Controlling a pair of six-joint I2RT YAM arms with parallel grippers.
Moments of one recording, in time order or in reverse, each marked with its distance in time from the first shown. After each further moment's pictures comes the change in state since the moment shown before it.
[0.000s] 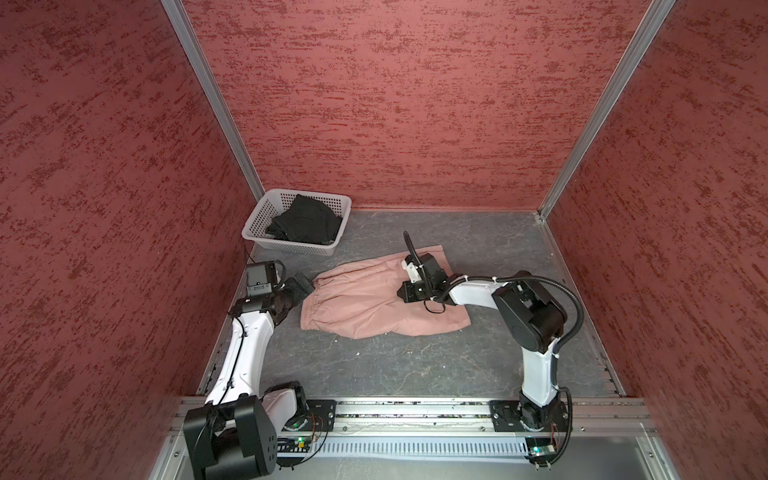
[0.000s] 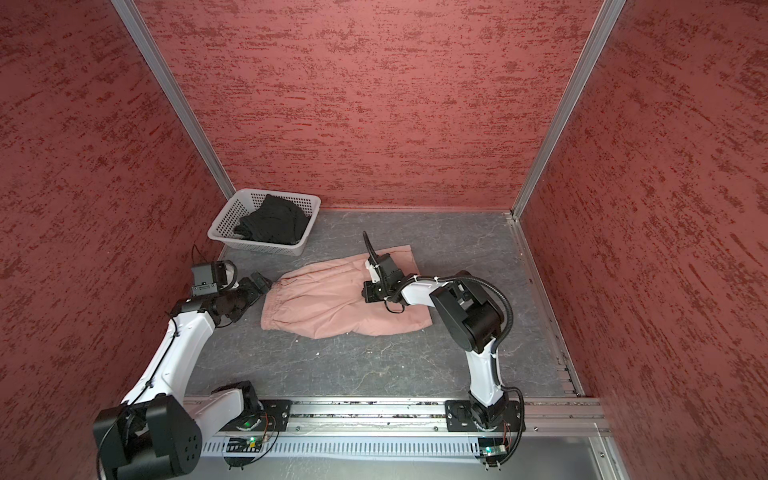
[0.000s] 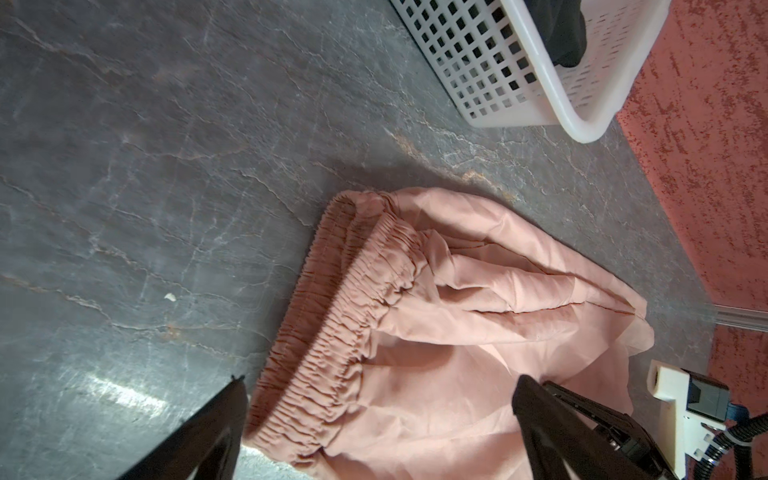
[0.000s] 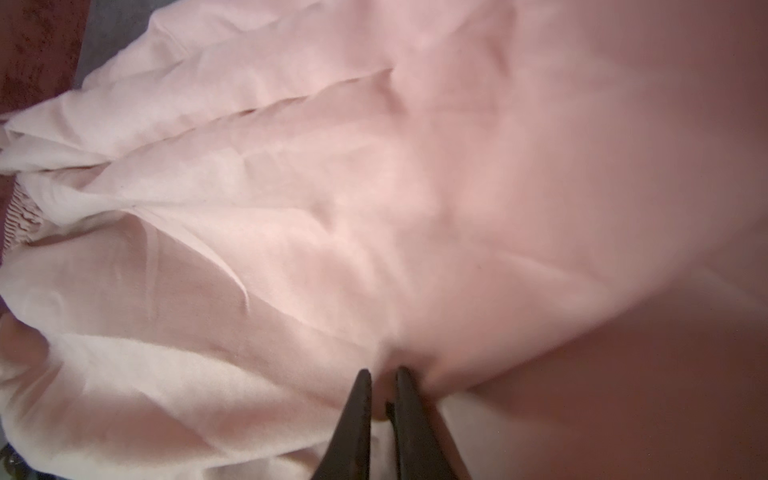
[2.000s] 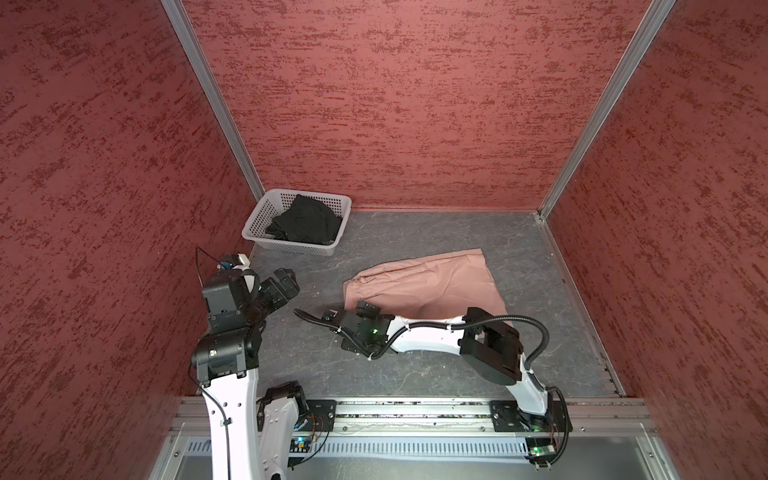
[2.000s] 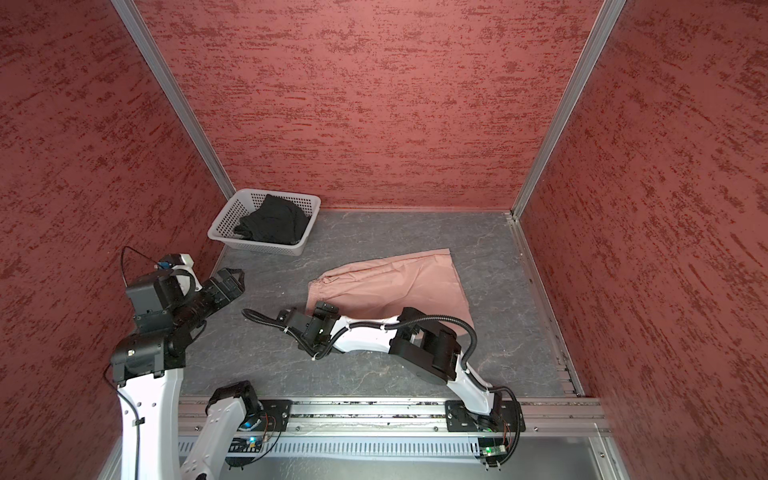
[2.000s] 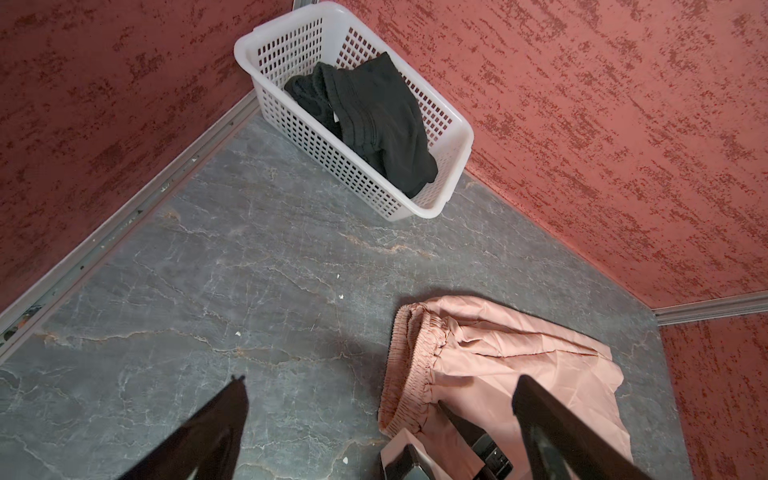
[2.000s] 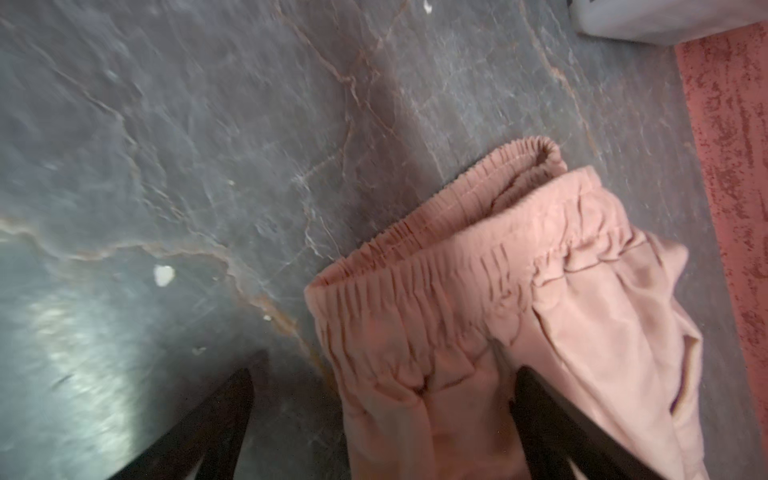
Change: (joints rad) left arm 0.061 -0.372 0.292 -0.333 -0.043 0.156; right arm 0.627 0.211 0.474 -0.407 0.776 -0.674
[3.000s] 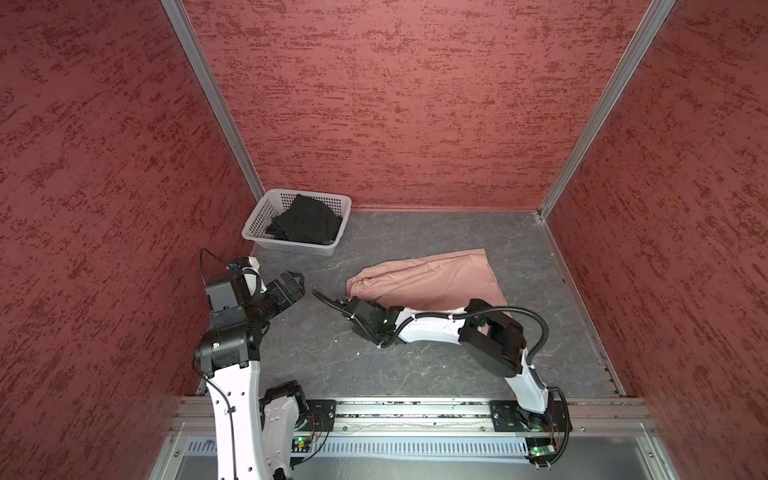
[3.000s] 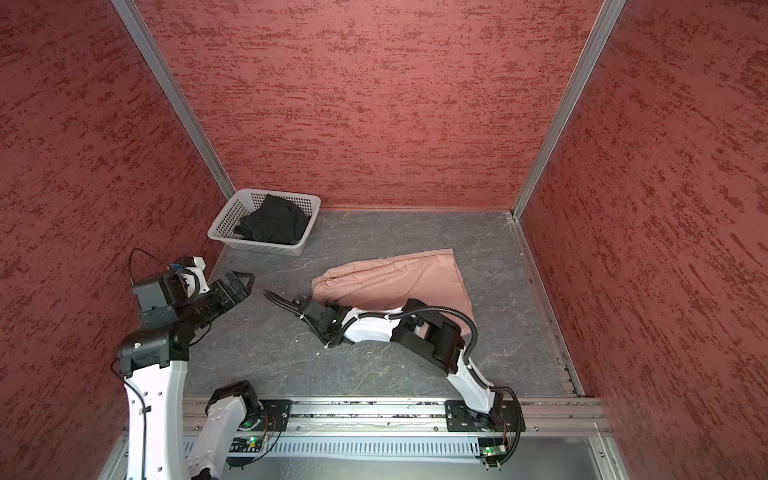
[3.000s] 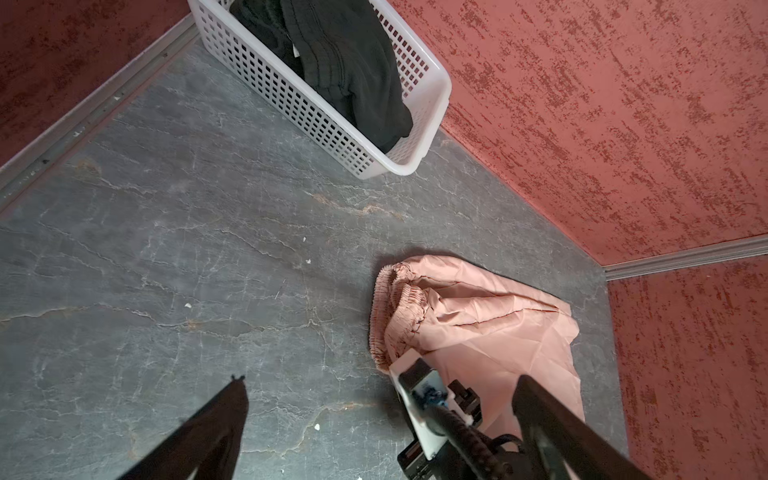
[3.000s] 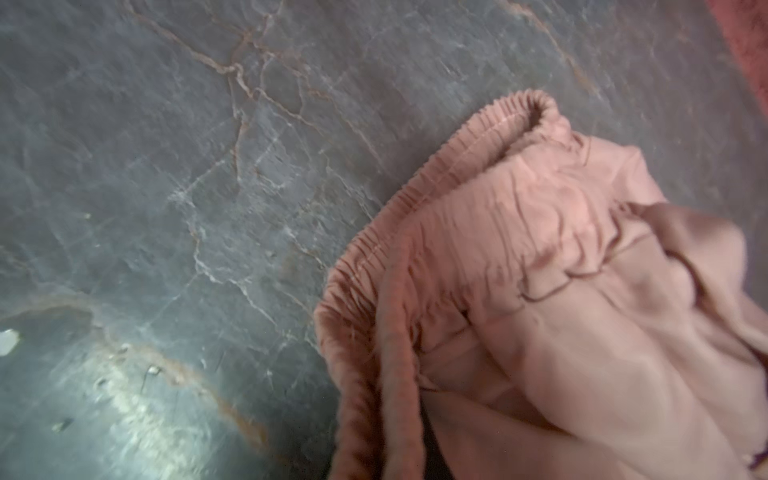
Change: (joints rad) left arm 0.045 0.026 -0.058 0.001 0.190 -0.003; right arm -0.110 -0.060 -0.146 0.187 -0.133 0.174
